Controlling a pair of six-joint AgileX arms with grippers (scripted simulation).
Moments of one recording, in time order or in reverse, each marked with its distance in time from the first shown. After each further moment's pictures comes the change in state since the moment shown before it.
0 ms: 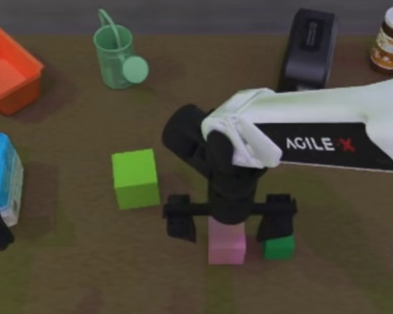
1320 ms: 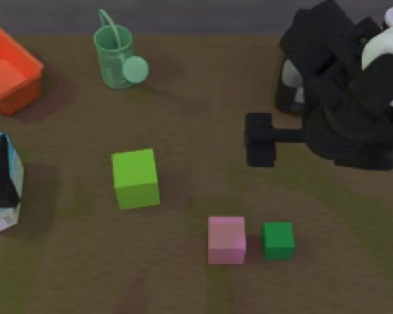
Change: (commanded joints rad) left arm -0.104 0.448 0.402 -0.258 0.003 -0.141; right arm -0.173 -0.547 -0.205 -0.006 0.106 -0.209
